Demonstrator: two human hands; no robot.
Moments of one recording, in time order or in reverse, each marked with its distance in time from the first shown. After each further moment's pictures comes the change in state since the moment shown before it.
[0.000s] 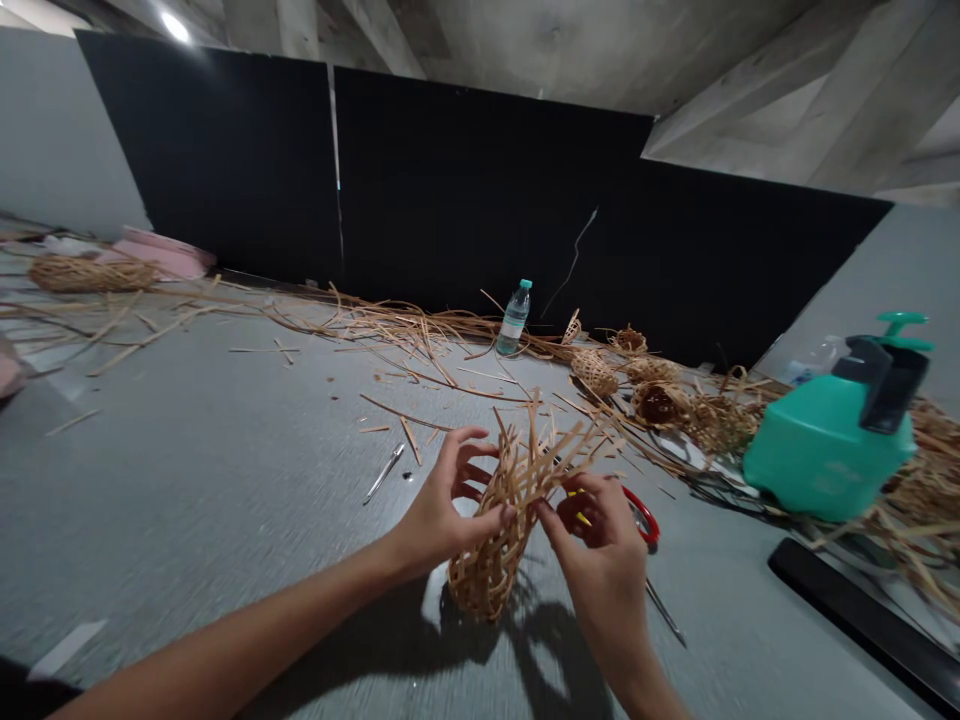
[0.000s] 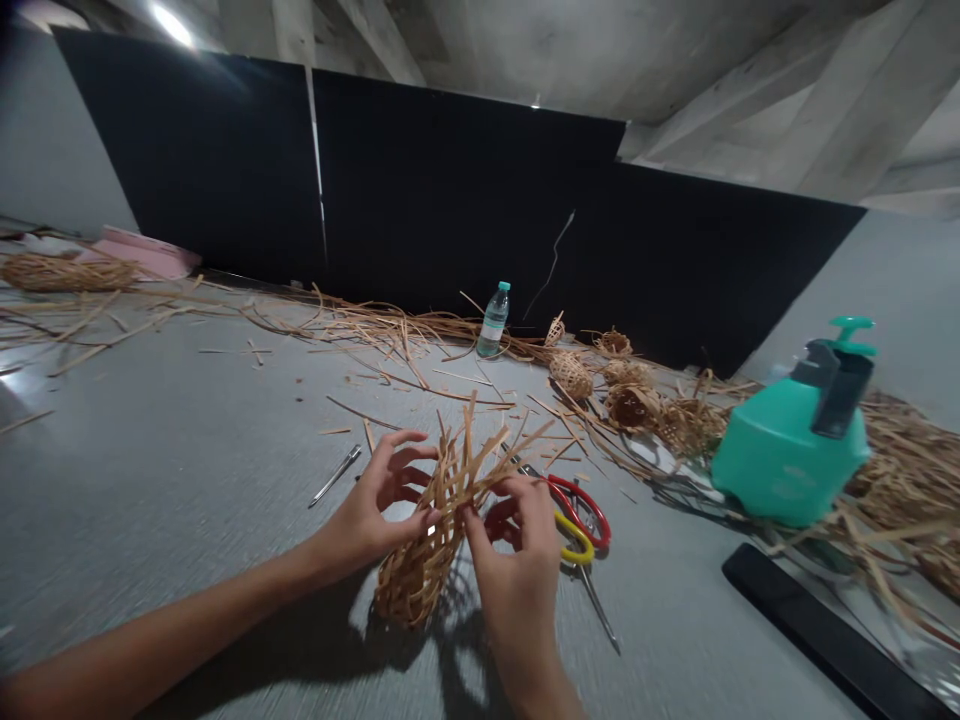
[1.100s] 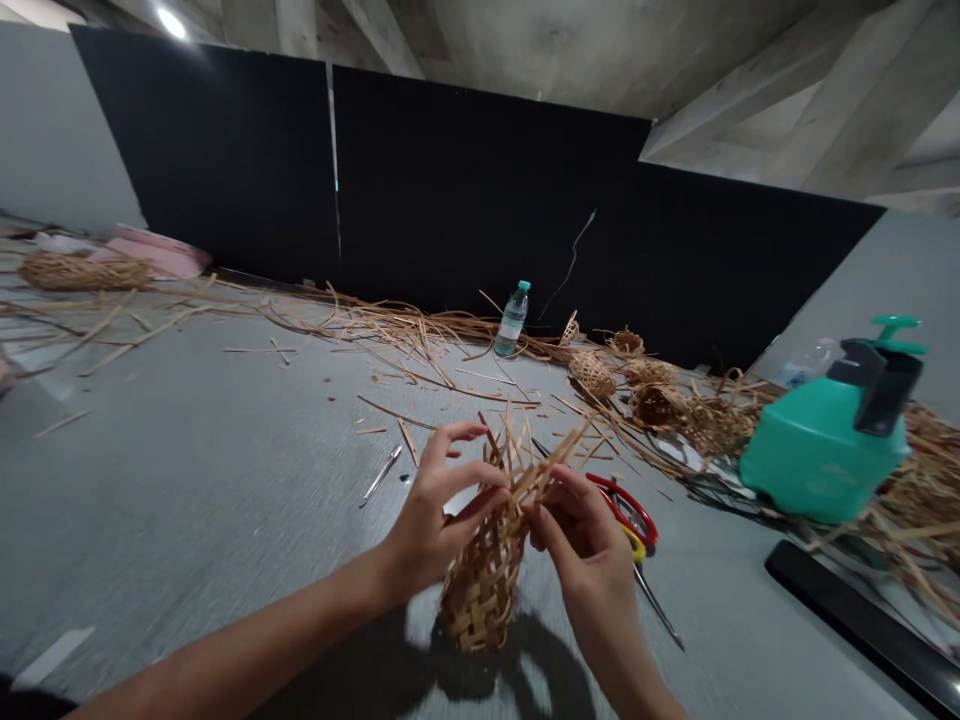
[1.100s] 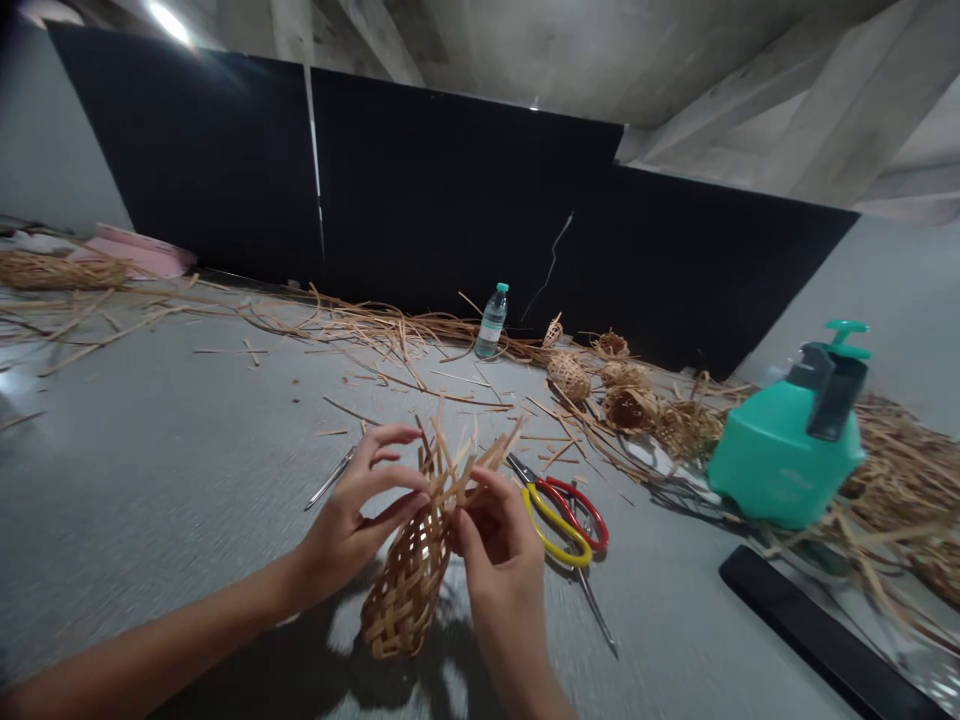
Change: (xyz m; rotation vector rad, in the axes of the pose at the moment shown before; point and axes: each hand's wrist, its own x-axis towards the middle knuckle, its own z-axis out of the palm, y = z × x) left_hand -0.008 0.017 -0.002 0.551 0.107 0.335; right_hand -0.007 -0.009 0.004 0.394 -0.139 0.197
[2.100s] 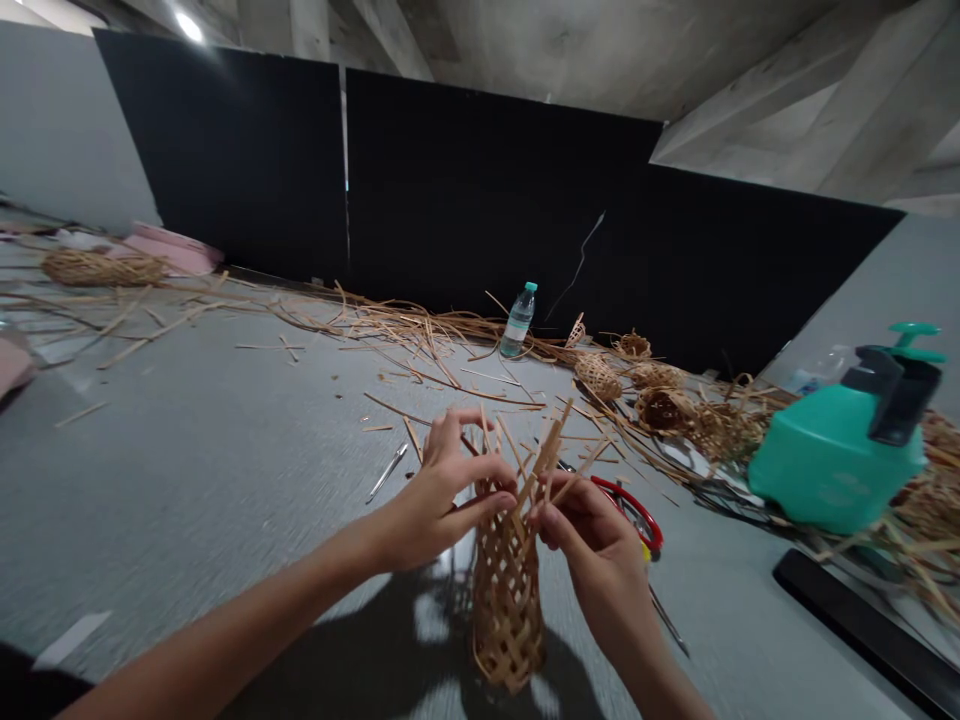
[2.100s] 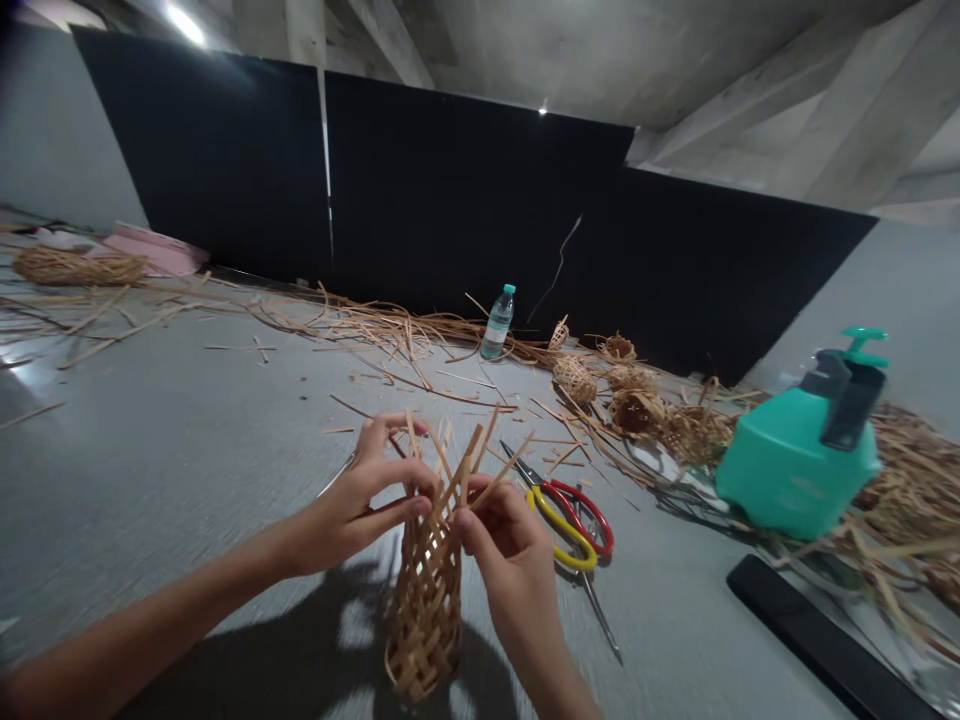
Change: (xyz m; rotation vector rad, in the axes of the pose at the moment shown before) left_hand 0.014 0.007 -0.023 0.192 -0.260 0.068; right_hand 0.011 0.001 -0.011 0.068 -0.174 0.047
